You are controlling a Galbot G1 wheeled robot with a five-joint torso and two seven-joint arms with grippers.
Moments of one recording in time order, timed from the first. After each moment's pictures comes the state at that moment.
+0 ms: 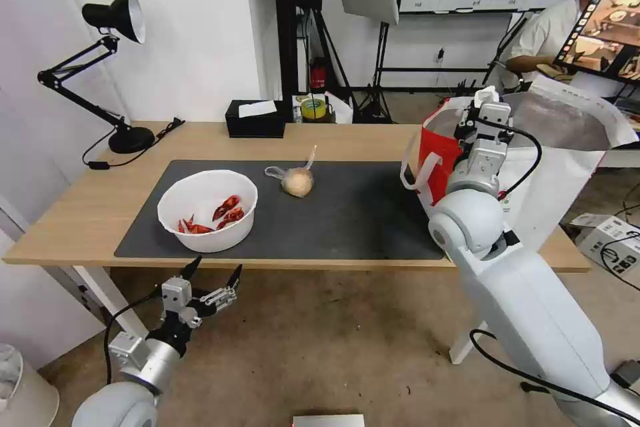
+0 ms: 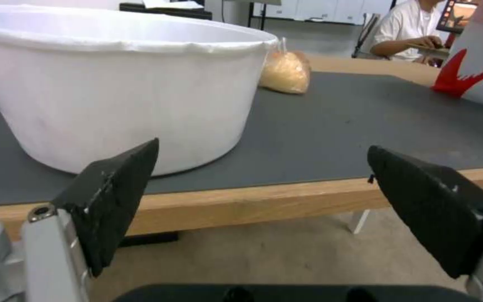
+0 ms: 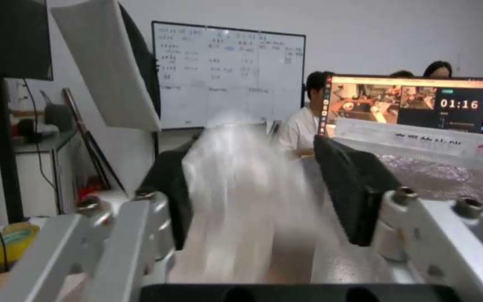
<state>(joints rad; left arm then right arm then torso) 1.64 -1.01 -0.53 -2.05 -0.55 -0.10 0.05 -0.65 1.07 0.11 1.91 0.45 -0.37 0.91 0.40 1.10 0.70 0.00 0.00</state>
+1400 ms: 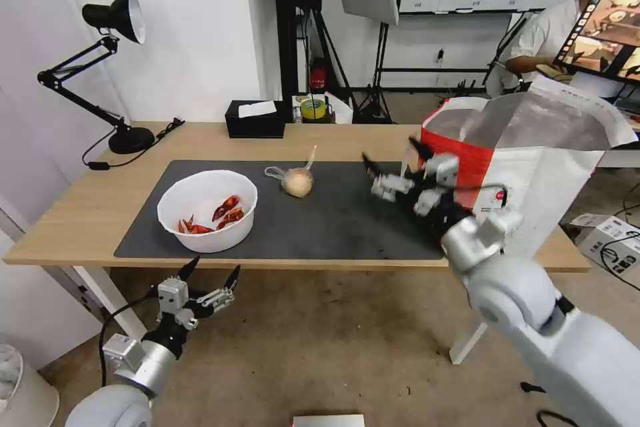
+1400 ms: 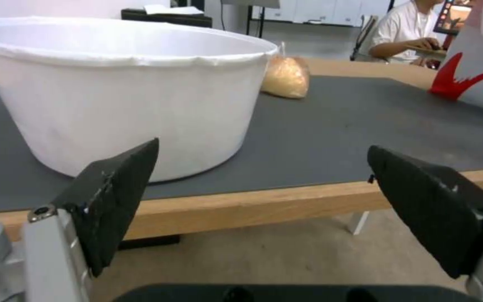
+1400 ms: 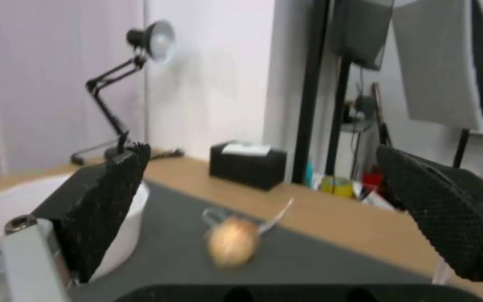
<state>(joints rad) 1.66 -1.02 -0.57 -2.07 -0.55 -0.10 0.08 -1.08 0.77 0.14 2.18 0.65 0.00 0.14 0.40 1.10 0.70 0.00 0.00</state>
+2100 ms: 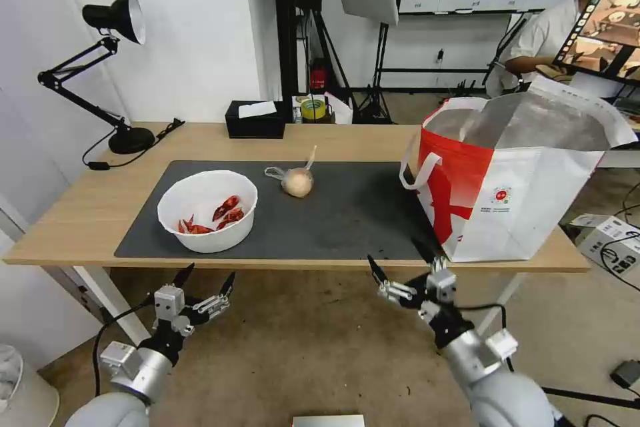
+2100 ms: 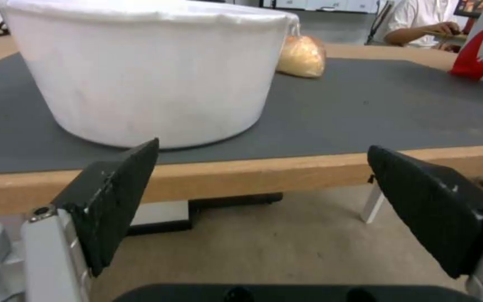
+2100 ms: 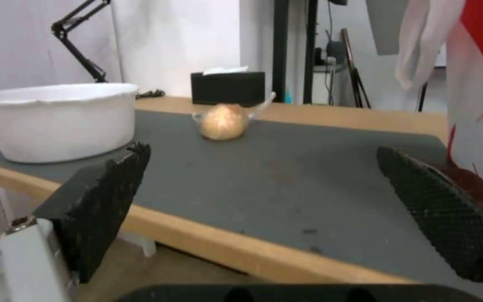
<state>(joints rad) 1.69 -1.05 -0.58 -2.05 -0.51 -0.10 0.08 -1.55 0.90 0.23 2.08 0.42 0.28 0.11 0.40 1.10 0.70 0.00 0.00</state>
